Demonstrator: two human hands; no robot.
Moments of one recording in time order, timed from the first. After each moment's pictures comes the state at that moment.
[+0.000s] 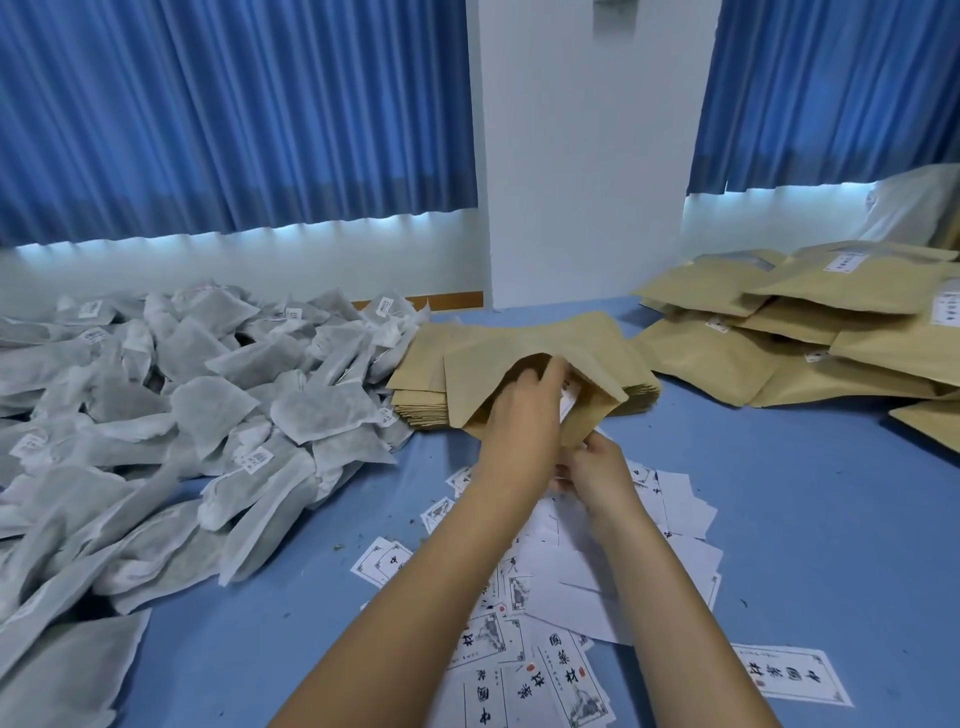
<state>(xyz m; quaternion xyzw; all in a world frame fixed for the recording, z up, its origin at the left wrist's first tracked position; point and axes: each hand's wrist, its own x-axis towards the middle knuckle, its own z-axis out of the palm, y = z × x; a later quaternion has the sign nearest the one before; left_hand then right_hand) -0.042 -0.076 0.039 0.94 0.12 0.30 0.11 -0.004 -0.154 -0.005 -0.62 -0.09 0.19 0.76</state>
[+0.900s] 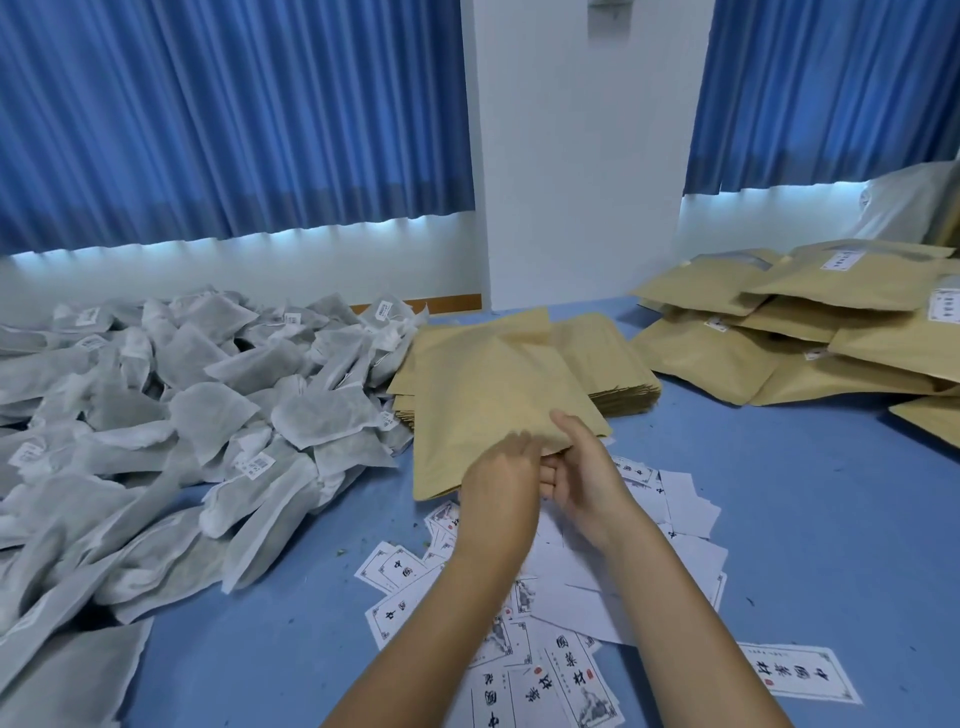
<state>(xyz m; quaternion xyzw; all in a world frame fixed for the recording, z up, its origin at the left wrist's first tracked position) -0.077 -0.073 -0.002 0.96 0.11 0.26 0.05 -0.010 -0.148 -0.002 -0.50 -0.09 0.34 0.79</state>
